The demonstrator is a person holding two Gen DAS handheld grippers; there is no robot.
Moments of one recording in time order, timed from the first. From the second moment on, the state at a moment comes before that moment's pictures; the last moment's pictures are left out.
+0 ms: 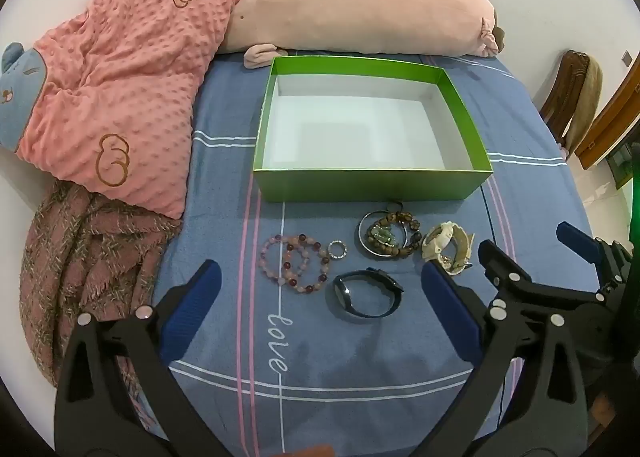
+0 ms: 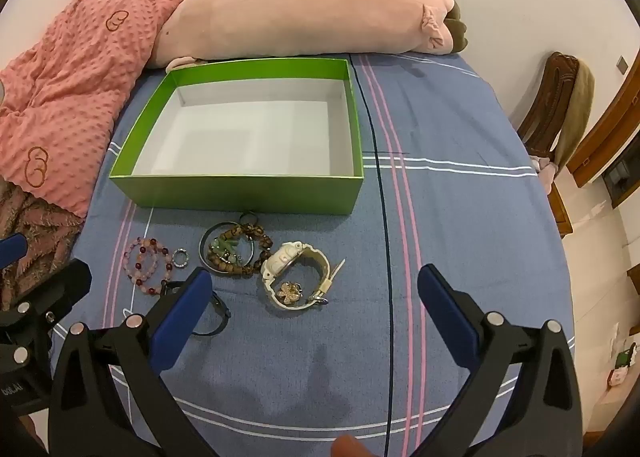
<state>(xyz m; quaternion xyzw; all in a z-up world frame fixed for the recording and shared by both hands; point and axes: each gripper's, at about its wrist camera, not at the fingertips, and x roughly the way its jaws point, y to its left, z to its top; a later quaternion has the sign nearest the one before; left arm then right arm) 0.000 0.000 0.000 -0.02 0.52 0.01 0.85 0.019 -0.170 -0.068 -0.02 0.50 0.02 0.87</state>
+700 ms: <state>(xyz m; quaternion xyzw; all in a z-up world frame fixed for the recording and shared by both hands) -0.003 0.000 -0.001 -0.02 0.52 0.01 0.85 0.015 -0.166 -0.066 -0.02 0.50 0.02 0.87</state>
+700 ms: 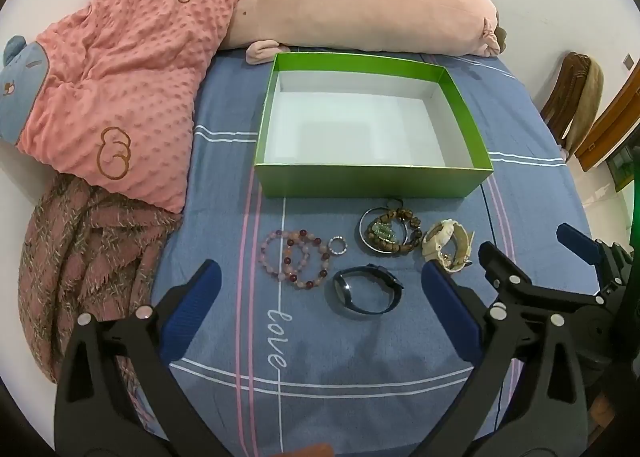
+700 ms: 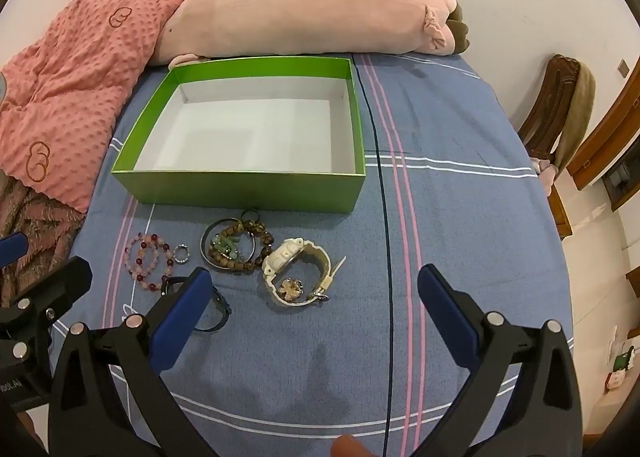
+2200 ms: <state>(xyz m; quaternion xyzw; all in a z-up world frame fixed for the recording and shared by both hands) -0.007 0.004 -0.009 -0.03 0.53 0.01 0.85 0.015 -0.166 -0.069 -0.03 0.50 0.02 0.87</state>
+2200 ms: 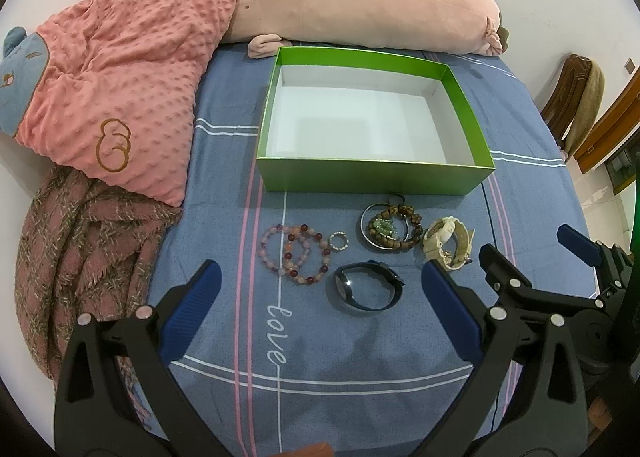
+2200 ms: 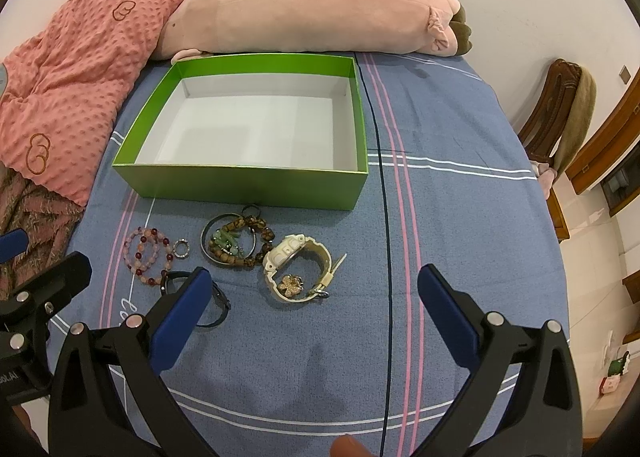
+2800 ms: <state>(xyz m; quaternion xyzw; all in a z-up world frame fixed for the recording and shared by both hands) -0.008 0.008 -0.013 -0.03 0.53 0.01 0.85 0.016 -0.162 -0.071 -0.04 0.50 0.02 0.86</state>
